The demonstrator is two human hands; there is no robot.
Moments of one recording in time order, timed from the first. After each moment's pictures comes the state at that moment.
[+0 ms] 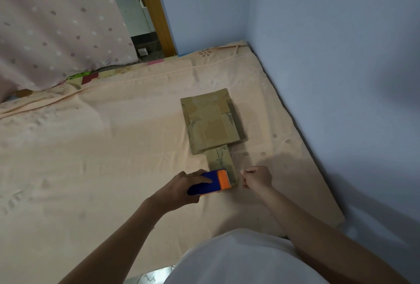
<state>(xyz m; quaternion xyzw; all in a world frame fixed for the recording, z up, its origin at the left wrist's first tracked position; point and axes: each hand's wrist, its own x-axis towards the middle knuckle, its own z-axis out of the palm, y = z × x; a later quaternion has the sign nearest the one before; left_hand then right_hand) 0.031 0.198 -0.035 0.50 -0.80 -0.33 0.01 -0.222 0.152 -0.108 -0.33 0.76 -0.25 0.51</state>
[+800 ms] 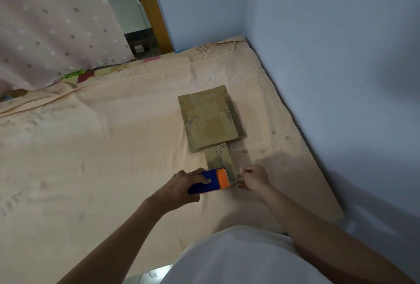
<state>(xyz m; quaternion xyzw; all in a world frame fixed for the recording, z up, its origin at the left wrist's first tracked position) 0.035 0.191 -0.056 0.49 -0.80 -0.33 -0.02 -0.226 0.148 -0.135 -0.30 0.73 -0.22 0.58</state>
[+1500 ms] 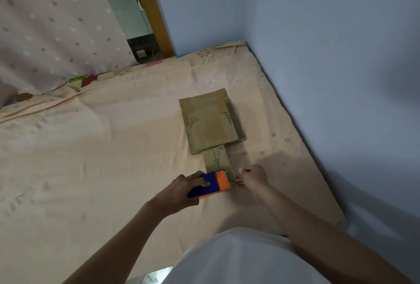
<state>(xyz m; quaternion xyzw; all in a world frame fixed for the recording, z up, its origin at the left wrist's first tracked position) 0.035 0.200 -0.056 0.49 -0.81 -0.34 -0.02 -0.223 0.140 -0.159 -0.33 0.74 -0.20 0.55</state>
